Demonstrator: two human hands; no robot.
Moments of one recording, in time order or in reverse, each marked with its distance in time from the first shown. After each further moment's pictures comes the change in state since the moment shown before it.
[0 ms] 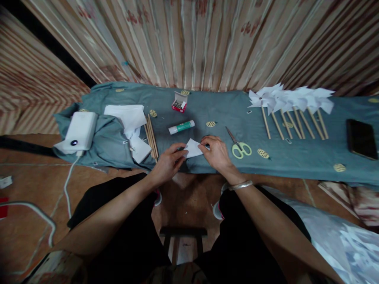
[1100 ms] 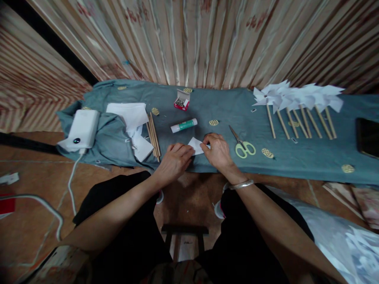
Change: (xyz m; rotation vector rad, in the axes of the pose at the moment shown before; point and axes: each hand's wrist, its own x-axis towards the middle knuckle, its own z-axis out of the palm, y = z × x) left_hand 0.005 0.017 -0.004 0.335 -0.120 0.118; right_hand 0.001 -0.002 0.006 -0.095 0.022 -0.010
